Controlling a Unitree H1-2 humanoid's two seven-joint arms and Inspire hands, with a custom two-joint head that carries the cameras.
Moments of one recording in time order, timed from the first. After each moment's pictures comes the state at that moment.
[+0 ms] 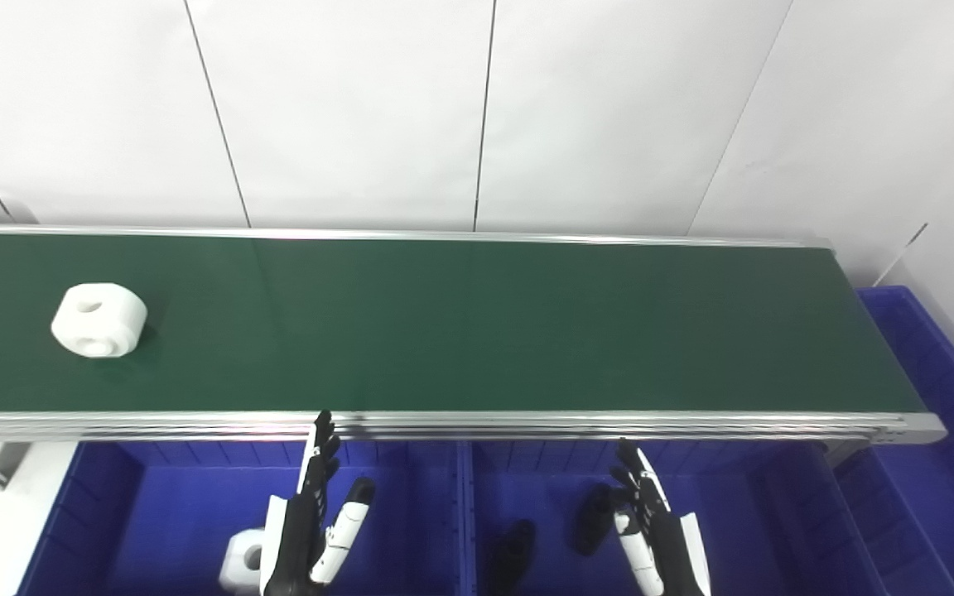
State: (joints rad) left arm 0.25 -0.12 -0.22 0.12 0.26 -0.31 0.12; right arm 0.29 -0.01 0.03 0.18 -0.18 -0.40 -0.16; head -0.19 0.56
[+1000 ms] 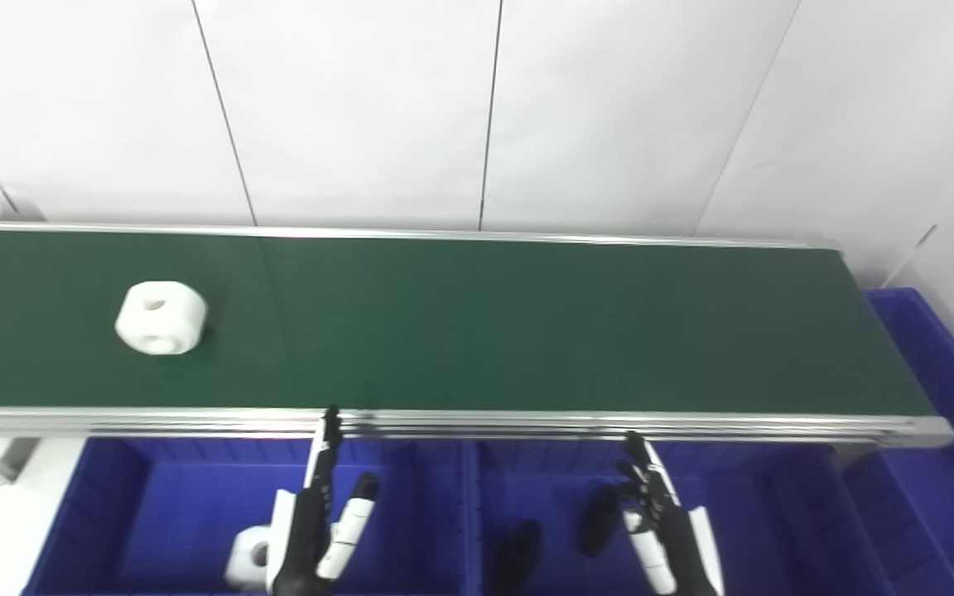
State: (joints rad) left arm 0.25 -0.12 -0.22 0.15 0.27 -0.33 0.12; right arm 0.30 -0.05 0.03 0.16 -0.14 -0.38 -0.11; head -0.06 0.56
